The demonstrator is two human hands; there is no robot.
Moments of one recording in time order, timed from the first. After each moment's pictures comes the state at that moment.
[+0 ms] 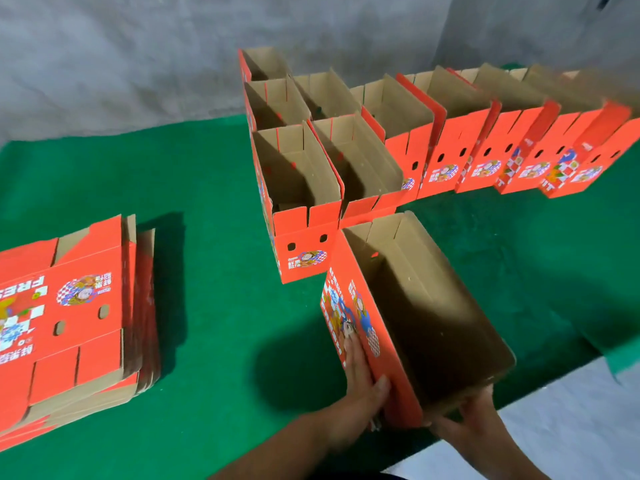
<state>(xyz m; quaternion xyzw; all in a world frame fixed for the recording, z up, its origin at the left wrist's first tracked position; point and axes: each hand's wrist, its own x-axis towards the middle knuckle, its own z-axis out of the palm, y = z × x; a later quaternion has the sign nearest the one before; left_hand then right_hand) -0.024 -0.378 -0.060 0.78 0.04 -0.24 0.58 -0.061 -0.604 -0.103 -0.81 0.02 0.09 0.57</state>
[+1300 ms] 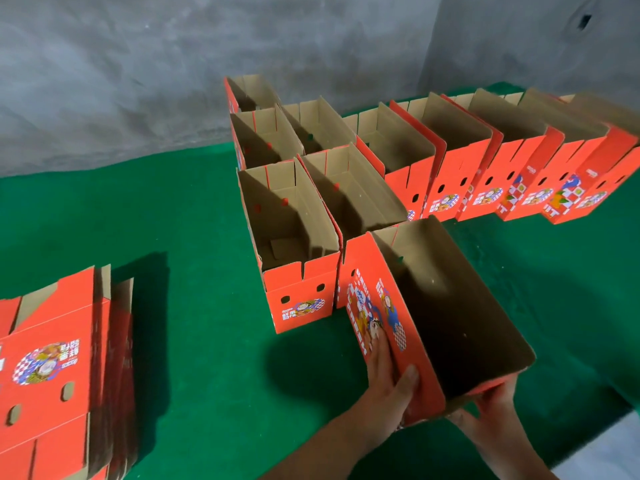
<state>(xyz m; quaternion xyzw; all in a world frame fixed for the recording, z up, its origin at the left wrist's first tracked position) 0.086 -0.402 -0.106 0.71 -0.07 -0.26 0.65 0.043 -0.621 -0.123 -0.78 0.11 -0.02 0.61</state>
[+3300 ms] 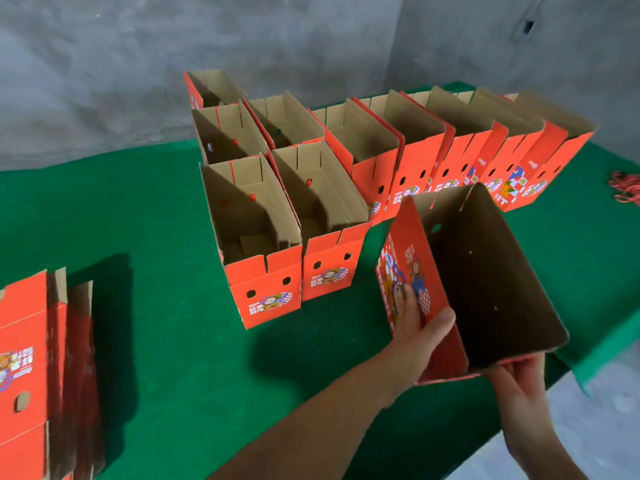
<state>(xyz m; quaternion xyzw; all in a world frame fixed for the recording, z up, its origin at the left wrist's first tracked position) 0.105 -0.479 0.011 0.63 0.00 -0.35 0.69 0.022 -0.646 -0.052 -0.69 0.25 -0.18 0.65</state>
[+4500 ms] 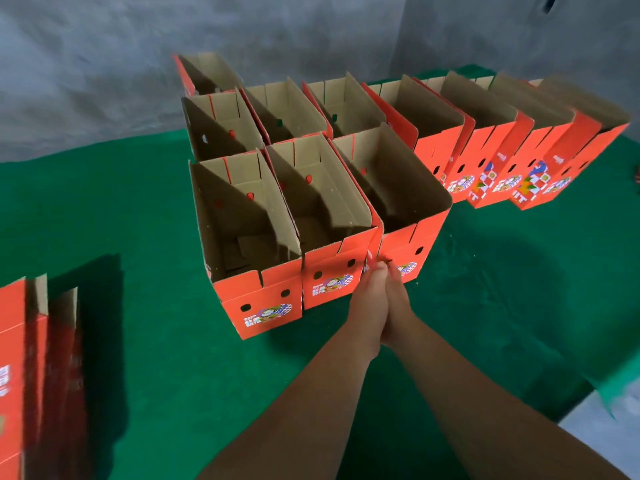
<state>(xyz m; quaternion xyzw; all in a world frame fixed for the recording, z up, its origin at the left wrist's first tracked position) 0.206 -0.461 -0.012 0.56 0.20 -0.26 0.76 0.216 -0.508 -0.033 -0.58 0.33 0.06 0.75</state>
